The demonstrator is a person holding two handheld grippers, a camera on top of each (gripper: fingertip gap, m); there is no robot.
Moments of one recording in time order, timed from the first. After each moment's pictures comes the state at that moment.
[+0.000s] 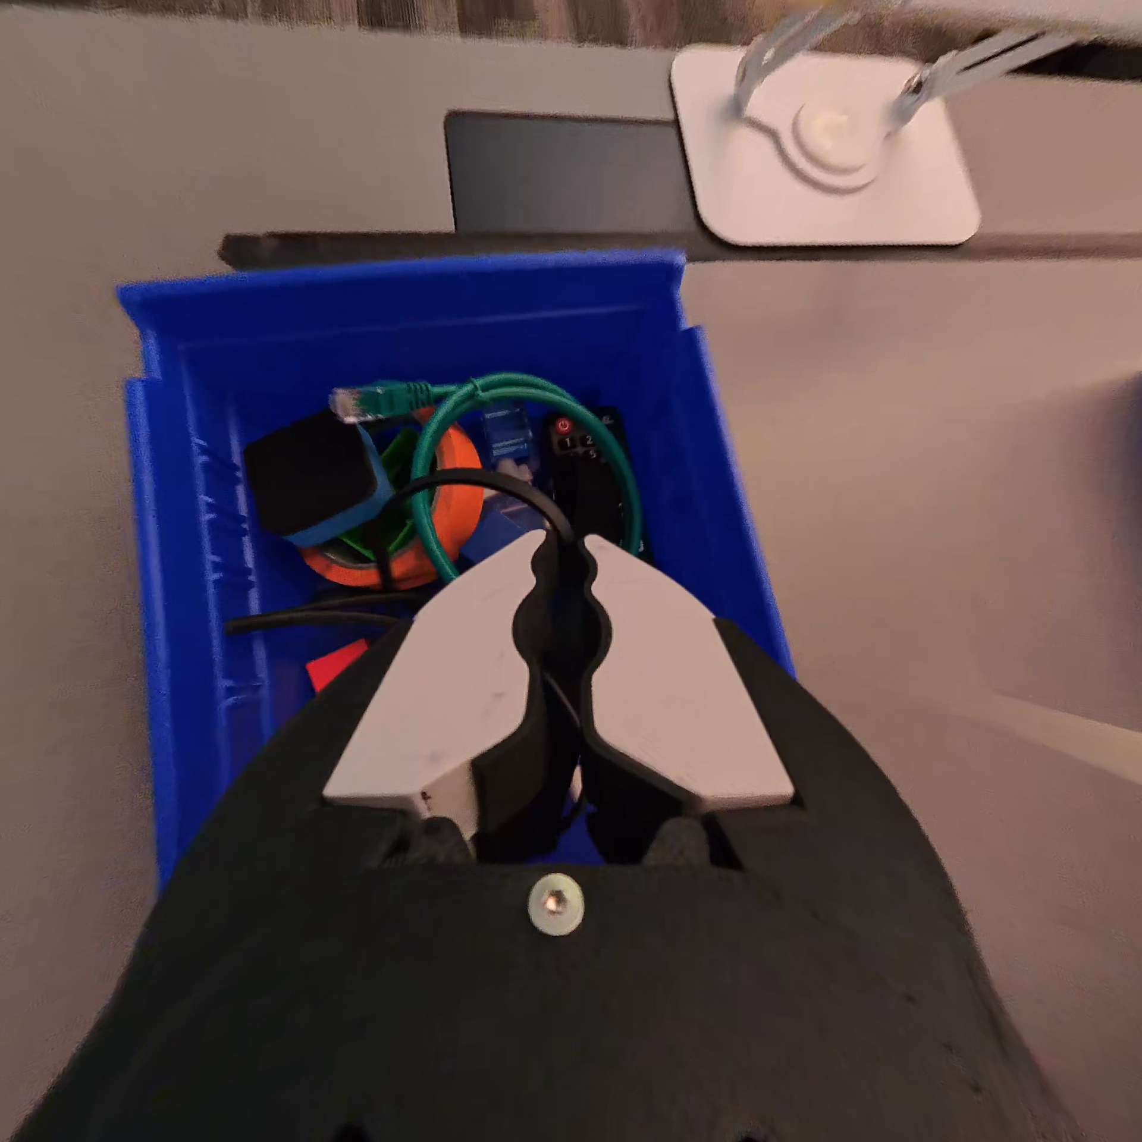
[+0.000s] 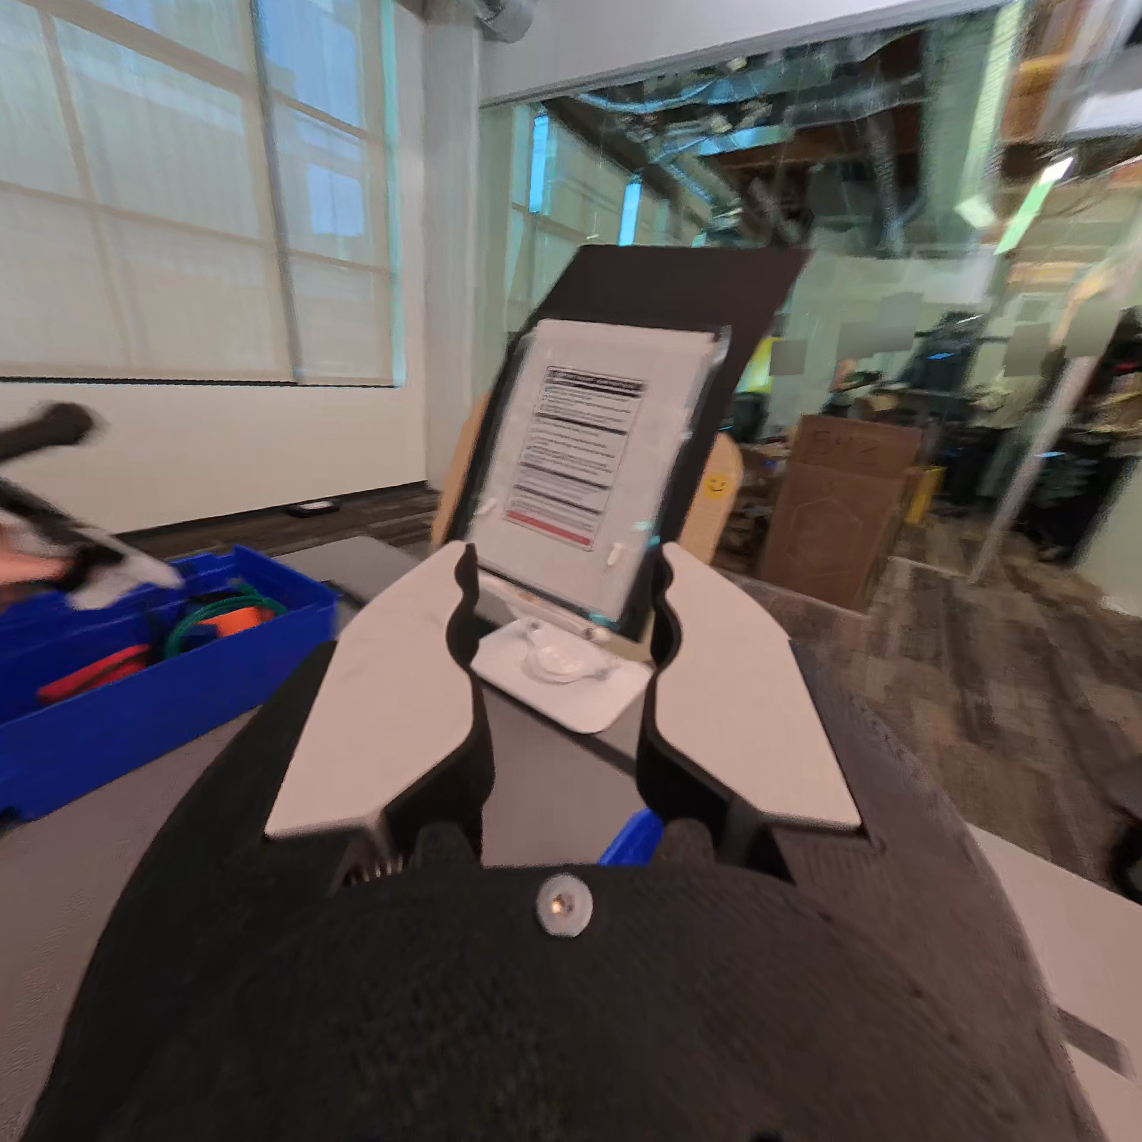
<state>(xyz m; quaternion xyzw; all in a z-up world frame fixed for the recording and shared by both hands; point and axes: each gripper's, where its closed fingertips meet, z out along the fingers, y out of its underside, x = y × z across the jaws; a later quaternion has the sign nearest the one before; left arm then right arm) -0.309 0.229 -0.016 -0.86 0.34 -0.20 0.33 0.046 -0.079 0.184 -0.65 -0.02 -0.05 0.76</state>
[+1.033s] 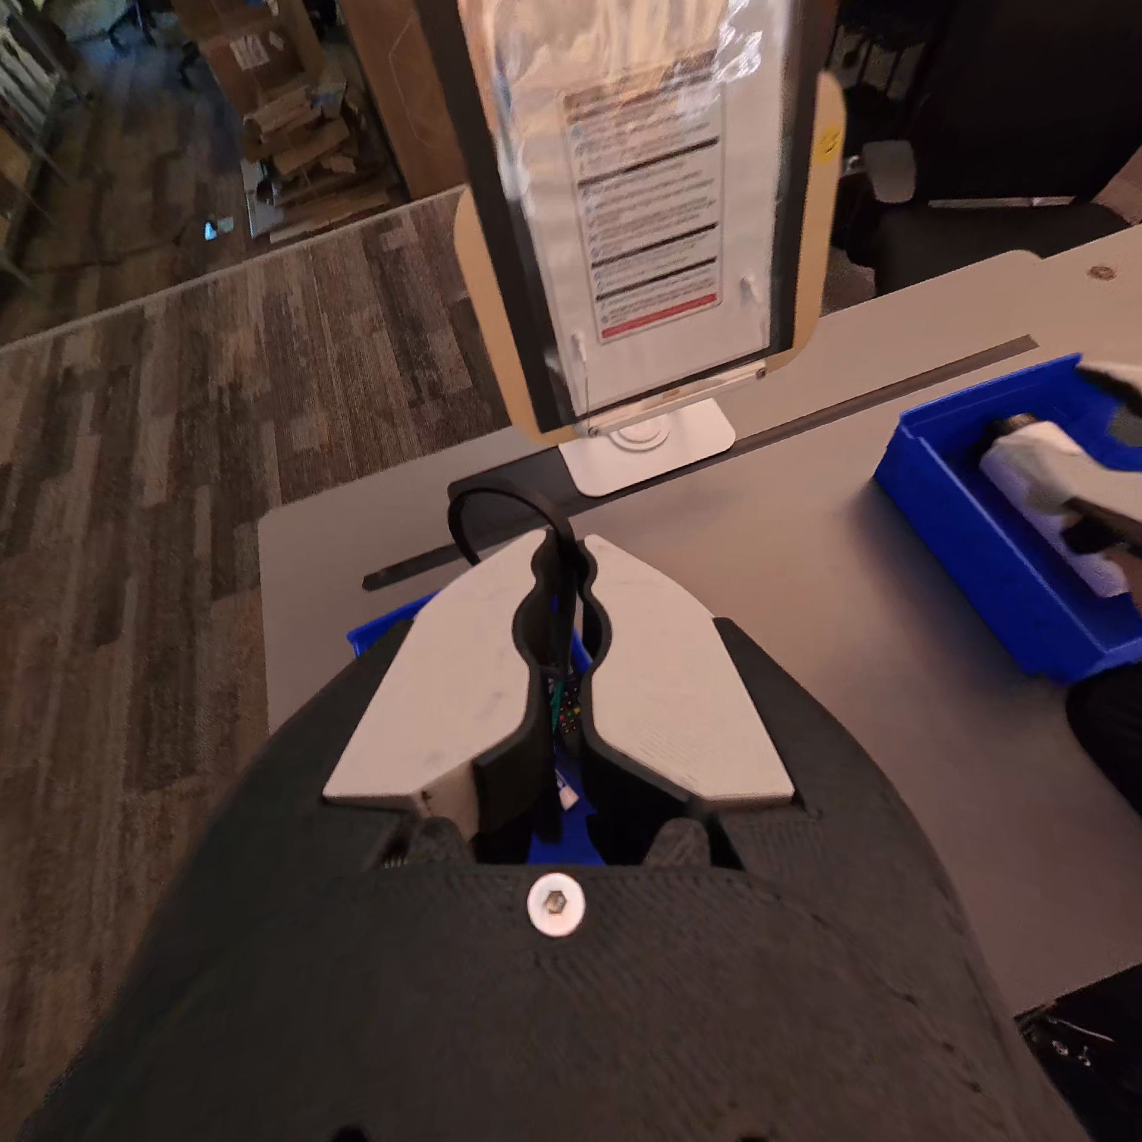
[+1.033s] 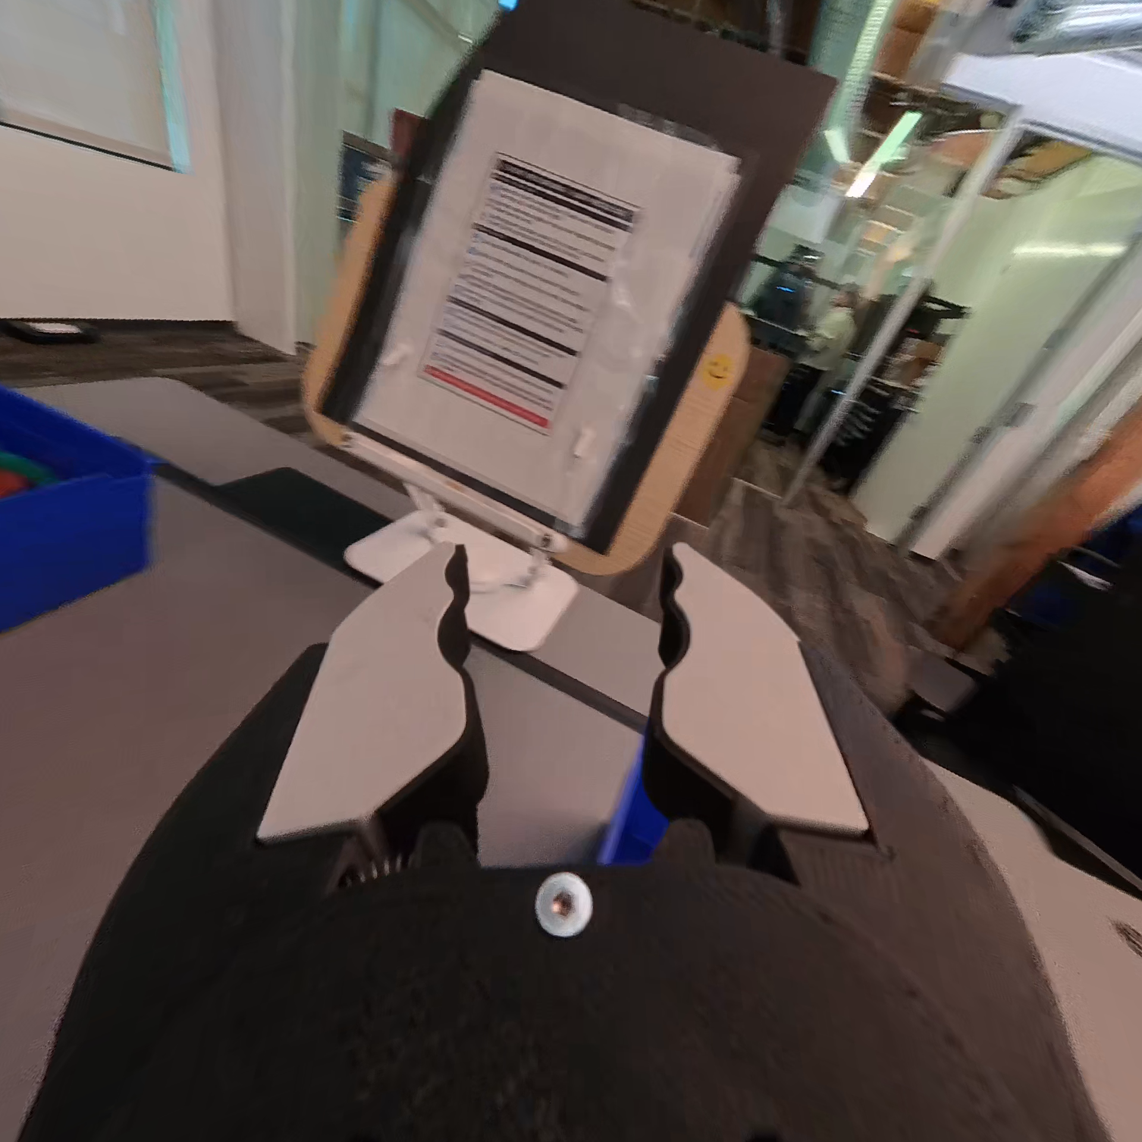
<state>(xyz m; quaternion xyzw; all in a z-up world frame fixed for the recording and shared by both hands) -0.269 0.139 0.257 -0.75 0.45 -0.18 0.46 0.019 -0.005 0.106 -0.71 -0.01 -0.21 0.68</state>
